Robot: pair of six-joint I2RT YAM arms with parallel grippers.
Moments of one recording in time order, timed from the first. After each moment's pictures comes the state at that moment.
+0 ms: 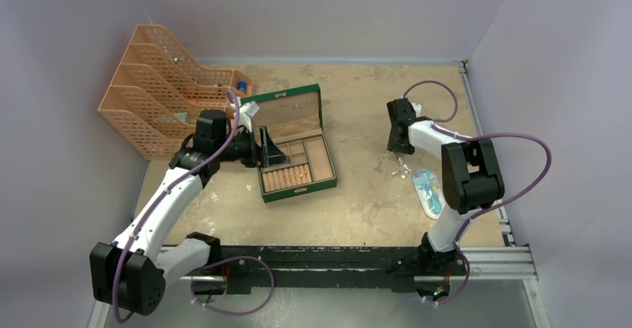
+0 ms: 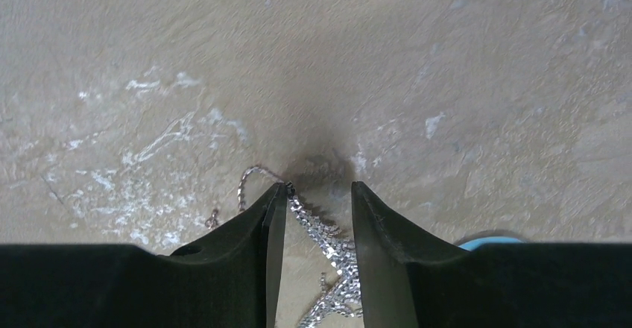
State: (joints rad) left arm -0.26 1.05 0.82 -0.40 0.72 -0.46; right arm 0.23 1.75 1.04 -0.44 0.35 0.42
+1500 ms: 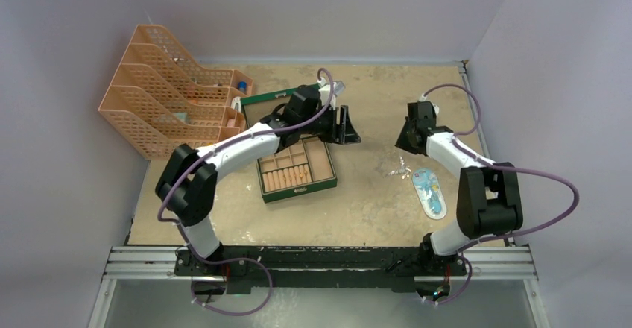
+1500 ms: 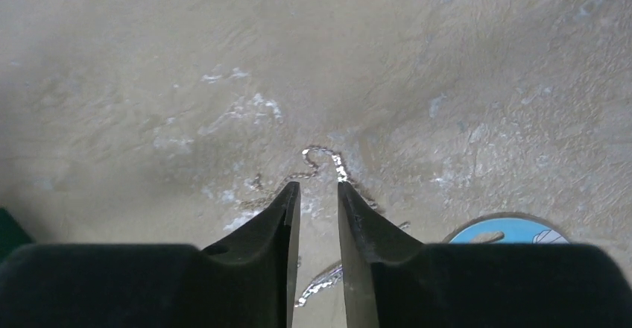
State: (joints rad) left arm -0.70 1.70 1.26 -0.04 0.44 -0.58; right arm 0.13 1.52 0.91 -0.33 0.13 0.51
